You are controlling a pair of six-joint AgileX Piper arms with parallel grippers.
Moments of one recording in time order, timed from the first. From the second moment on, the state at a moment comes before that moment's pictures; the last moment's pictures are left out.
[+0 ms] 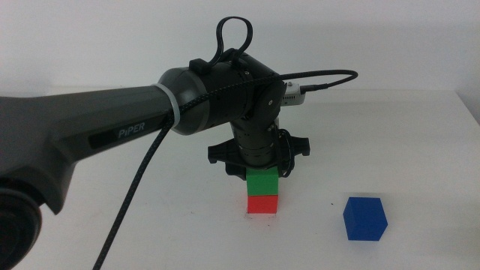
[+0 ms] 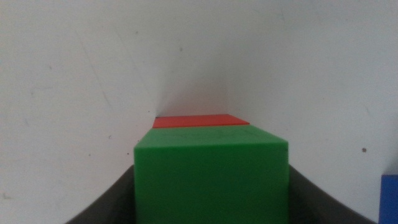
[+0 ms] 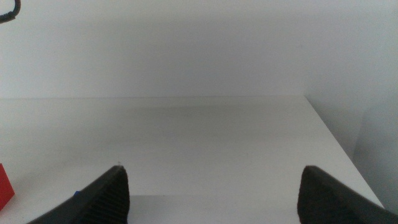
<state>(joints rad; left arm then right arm) -0.75 2.00 -1.59 0.09 0.95 -0.79 0.01 0.00 0.00 0.05 0.20 -0.04</state>
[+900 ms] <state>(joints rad) -0.75 1.56 -1.64 0.05 1.09 -0.29 0.01 0.00 0.00 0.05 0.20 -0.04</state>
